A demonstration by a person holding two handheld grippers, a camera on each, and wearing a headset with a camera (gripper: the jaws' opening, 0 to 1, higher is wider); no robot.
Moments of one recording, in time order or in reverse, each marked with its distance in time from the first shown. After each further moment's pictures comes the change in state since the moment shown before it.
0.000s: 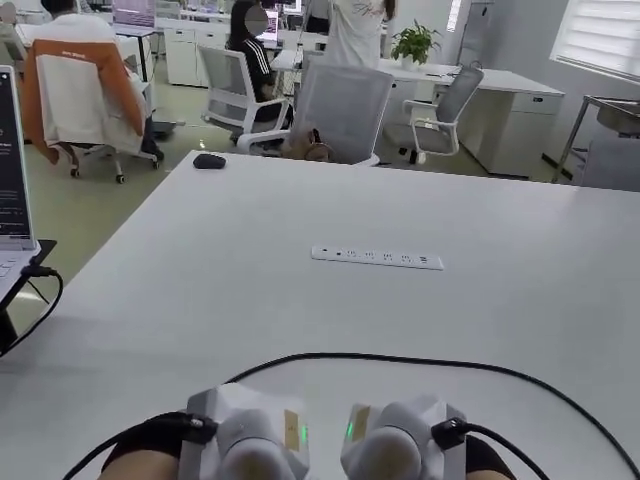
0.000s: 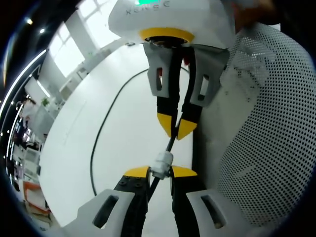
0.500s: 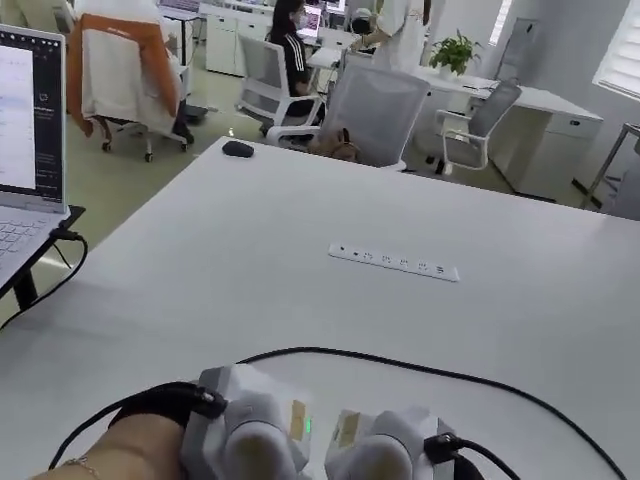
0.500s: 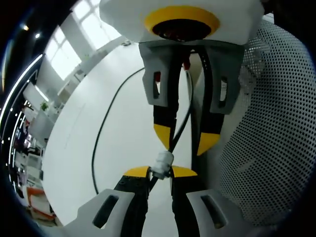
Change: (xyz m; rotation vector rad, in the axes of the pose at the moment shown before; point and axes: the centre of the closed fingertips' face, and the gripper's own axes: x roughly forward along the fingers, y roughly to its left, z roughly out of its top) left arm -0.002 -0.002 -0.001 0.052 0.018 -0.004; right arm -0.002 0.026 0.031 -0.021 -0.132 0.085
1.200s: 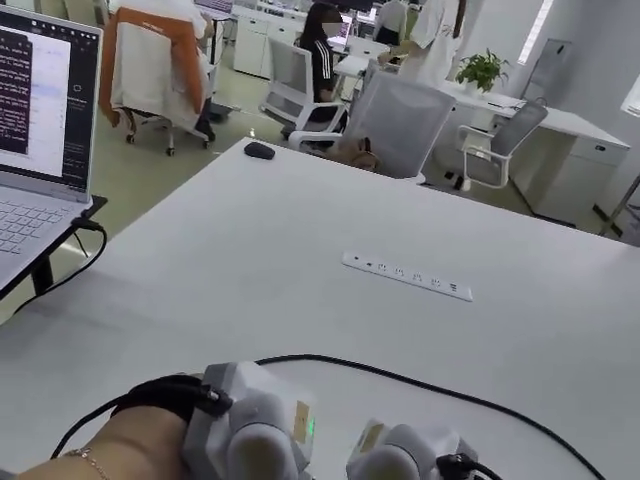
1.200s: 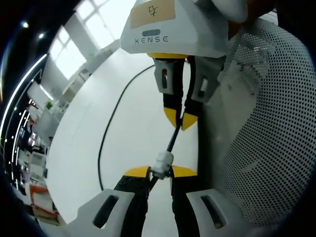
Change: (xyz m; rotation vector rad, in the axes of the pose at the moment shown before) left arm -0.006 0.008 0.001 -0.002 0.008 0.043; right arm -0.002 -0.024 -0.044 0.072 0.167 -0.083
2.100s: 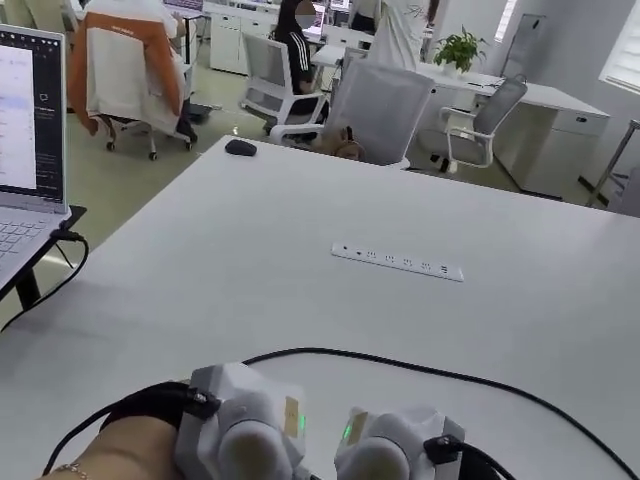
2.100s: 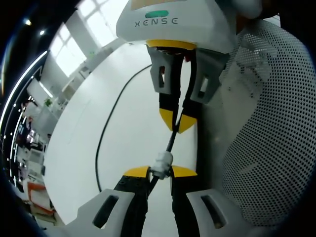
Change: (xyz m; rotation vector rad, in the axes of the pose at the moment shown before) left arm 0.005 0.001 -0.002 -0.026 0.002 -0.007; right arm -0.003 -0.007 0.013 -0.050 -0.039 -0.032
